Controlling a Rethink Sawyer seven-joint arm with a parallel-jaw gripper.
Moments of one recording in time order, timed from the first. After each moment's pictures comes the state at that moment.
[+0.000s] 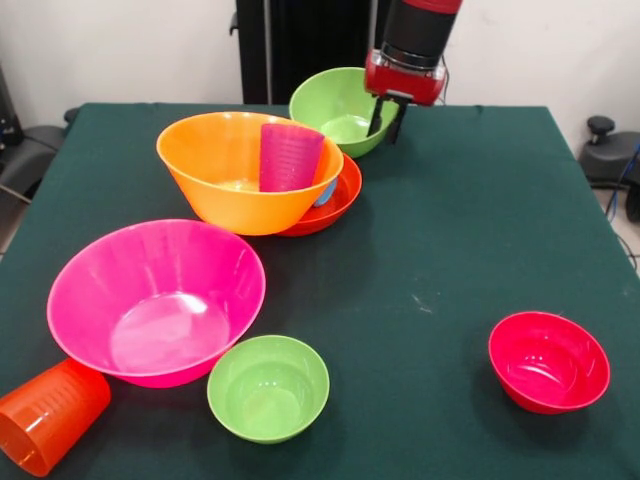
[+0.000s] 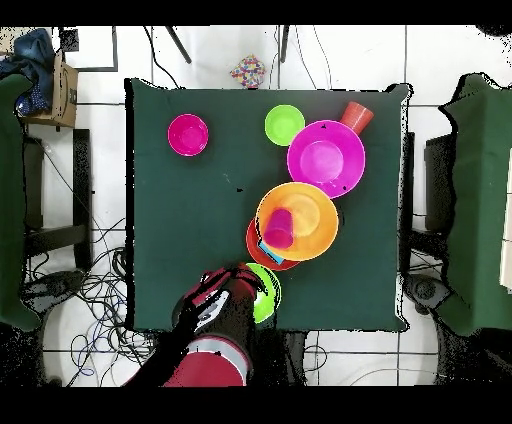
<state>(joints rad) 0.15 -0.50 -0.19 1.92 -0.63 0.06 2.56</state>
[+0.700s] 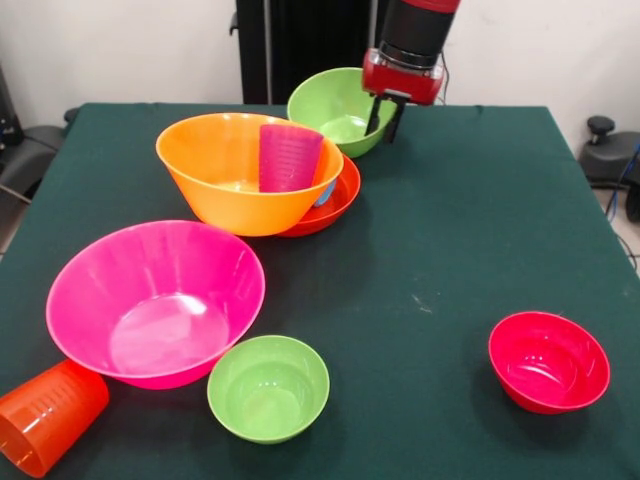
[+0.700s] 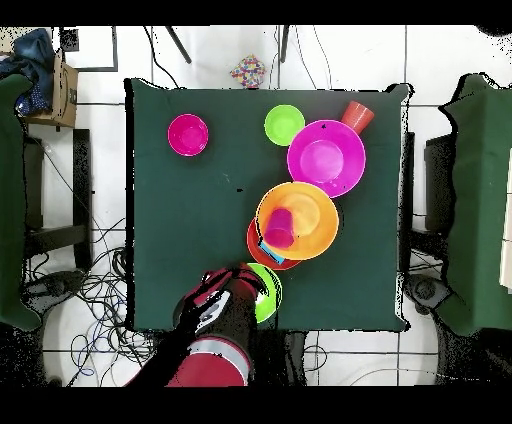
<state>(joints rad) 0.15 -0.50 -0.20 1.92 -0.63 0.06 2.56</state>
